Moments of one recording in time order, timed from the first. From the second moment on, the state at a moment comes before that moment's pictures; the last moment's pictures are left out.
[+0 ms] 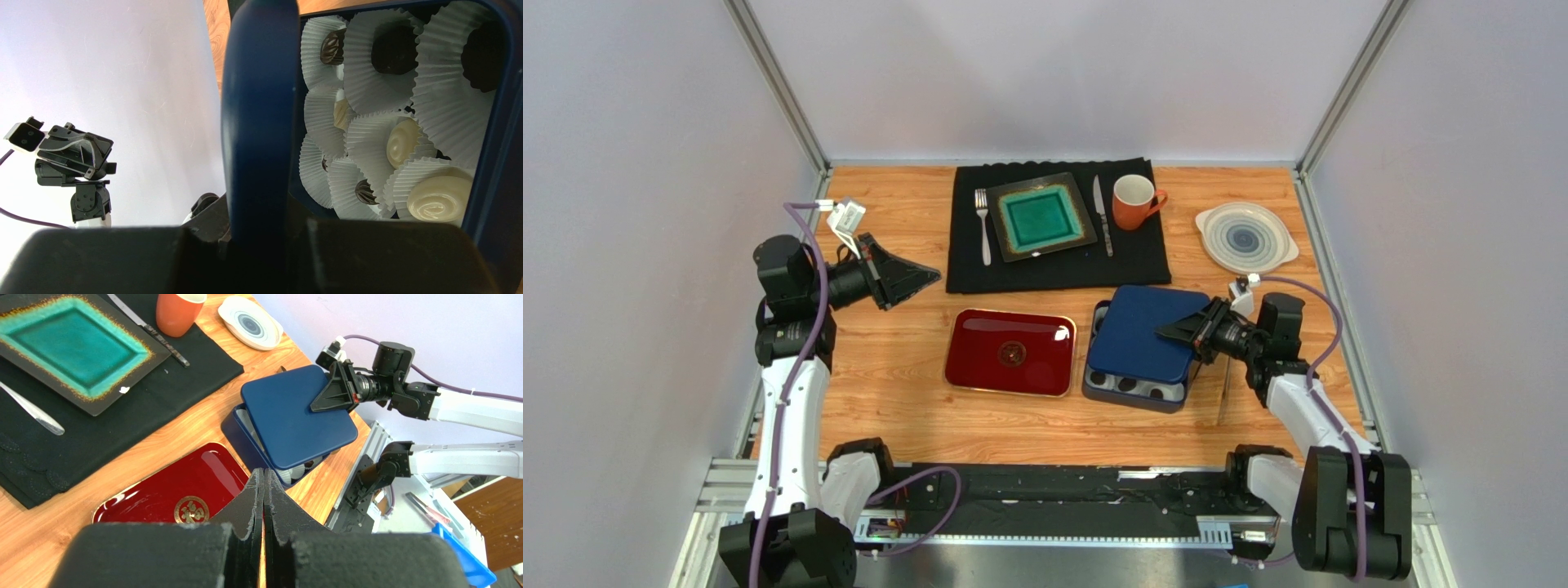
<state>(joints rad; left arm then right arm) 0.20 0.89 0.83 -0.14 1.20 -0.37 -0.09 1.05 0.36 0.14 -0.91 1.00</state>
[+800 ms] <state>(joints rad) 0.20 0.89 0.83 -0.14 1.20 -0.37 -0.09 0.98 0.47 -0.40 -0.77 0.73</state>
